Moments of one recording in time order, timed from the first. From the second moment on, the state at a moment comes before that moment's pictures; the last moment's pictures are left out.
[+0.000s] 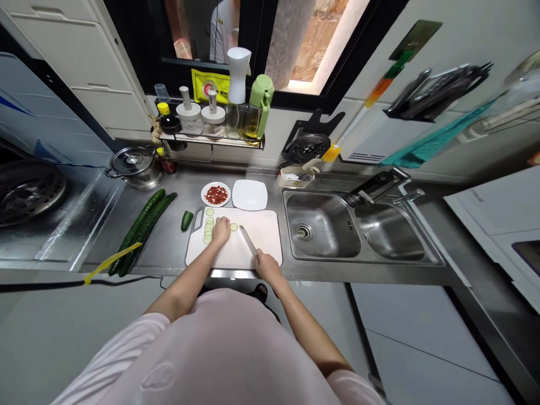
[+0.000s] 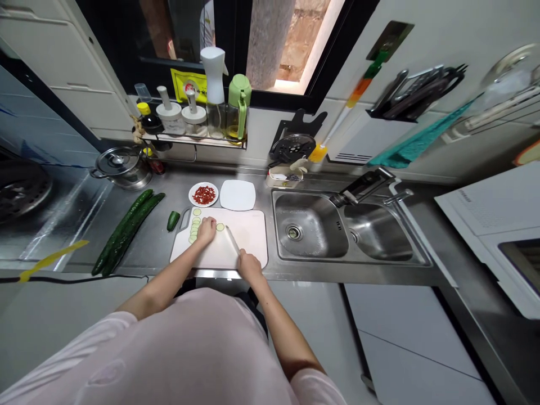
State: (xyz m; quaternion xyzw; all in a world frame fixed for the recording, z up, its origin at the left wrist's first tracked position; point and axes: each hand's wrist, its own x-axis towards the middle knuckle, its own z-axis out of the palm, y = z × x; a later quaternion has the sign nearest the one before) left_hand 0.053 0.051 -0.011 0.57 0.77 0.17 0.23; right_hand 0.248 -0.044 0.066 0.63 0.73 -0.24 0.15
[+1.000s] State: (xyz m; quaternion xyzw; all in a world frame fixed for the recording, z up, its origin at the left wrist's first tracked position) left_hand 0.061 0.043 -0.004 0.64 0.73 0.13 0.19; right_hand 0.247 -0.024 0.038 0.69 0.67 -0.25 0.07
